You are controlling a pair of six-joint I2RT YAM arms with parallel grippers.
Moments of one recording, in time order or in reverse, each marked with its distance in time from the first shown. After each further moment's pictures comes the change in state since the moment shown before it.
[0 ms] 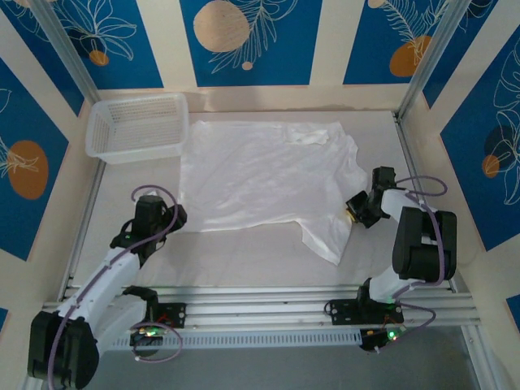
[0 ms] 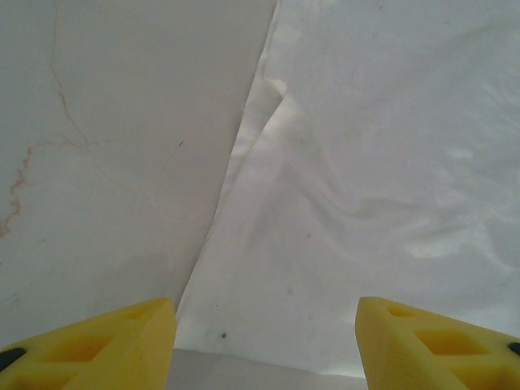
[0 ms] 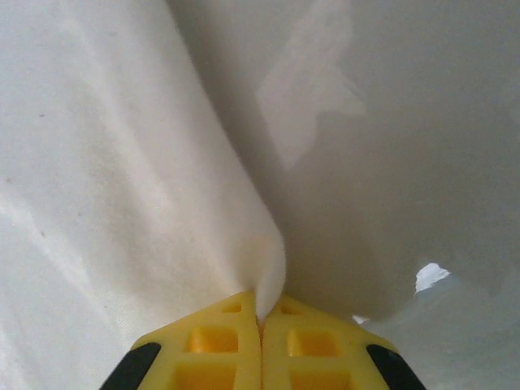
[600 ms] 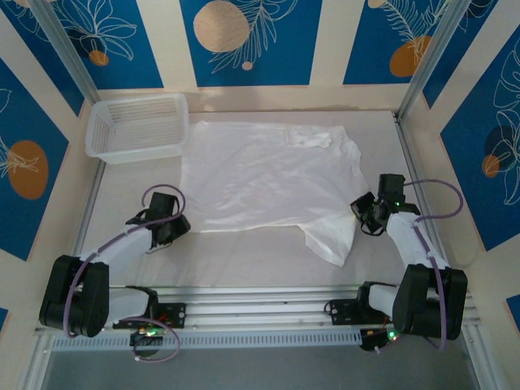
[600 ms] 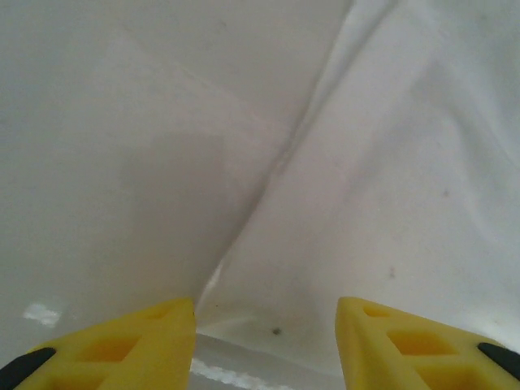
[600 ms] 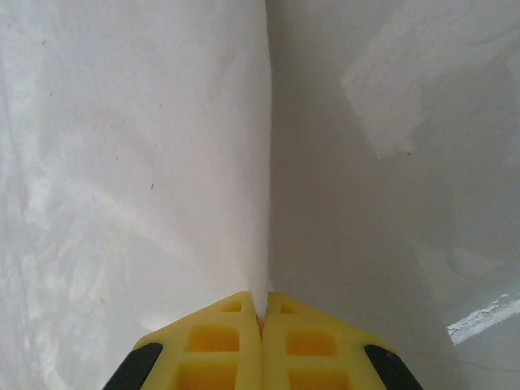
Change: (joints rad) left arm 0.000 0.315 0.056 -0.035 0.018 -0.135; right arm 0.010 -0.365 -0.109 -0.057 0.040 0.026
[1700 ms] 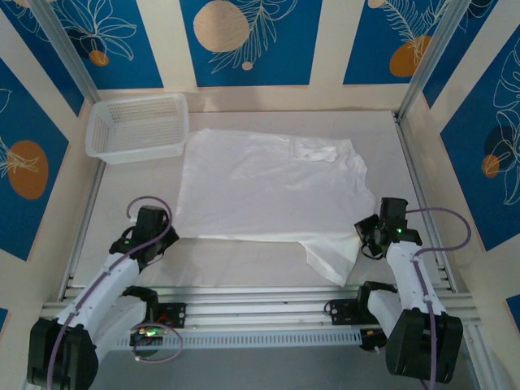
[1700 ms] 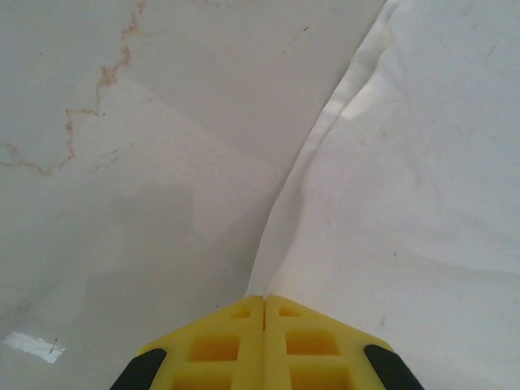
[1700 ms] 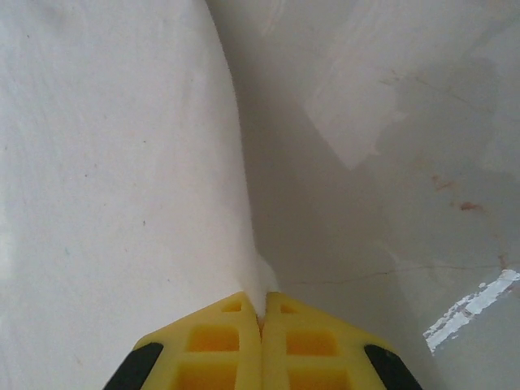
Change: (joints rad) left arm 0.000 -0.388 -0.095 -0.159 -0.048 -0.023; right arm -0.035 -0.277 -0.181 -0.119 0.085 0.093
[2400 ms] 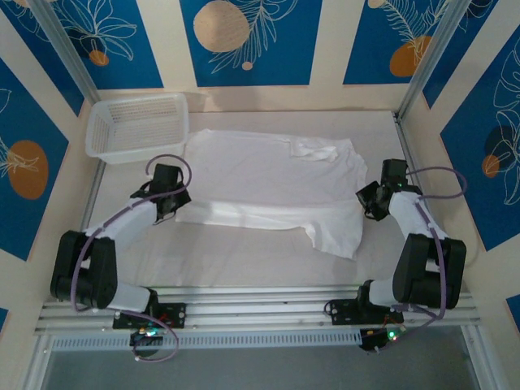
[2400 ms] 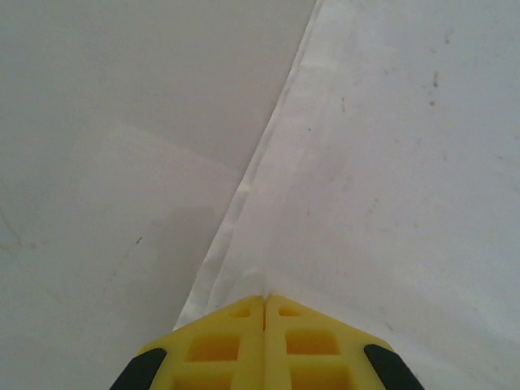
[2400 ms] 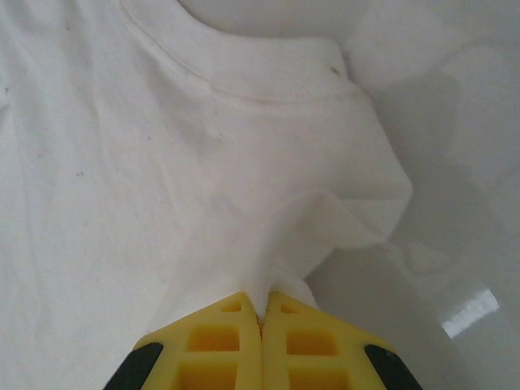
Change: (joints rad) left arm 0.000 0.581 0.383 0.205 -0.032 0.141; right arm -0.002 0.488 0.362 0.087 0.009 -0.114
